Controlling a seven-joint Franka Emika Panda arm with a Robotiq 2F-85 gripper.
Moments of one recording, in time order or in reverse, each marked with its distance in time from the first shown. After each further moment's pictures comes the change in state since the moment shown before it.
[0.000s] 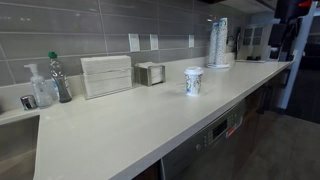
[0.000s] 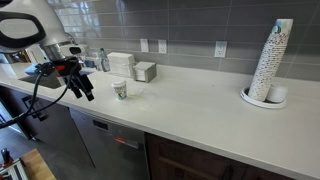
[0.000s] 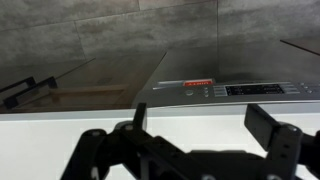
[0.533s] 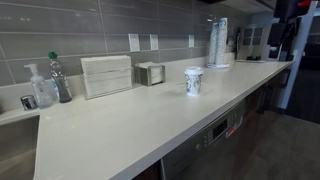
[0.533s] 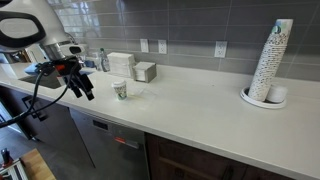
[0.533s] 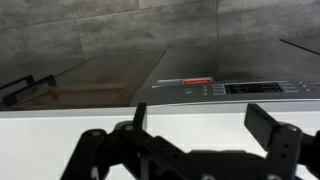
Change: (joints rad) arm 0.007 0.003 0.001 0.006 0.002 0.001 0.000
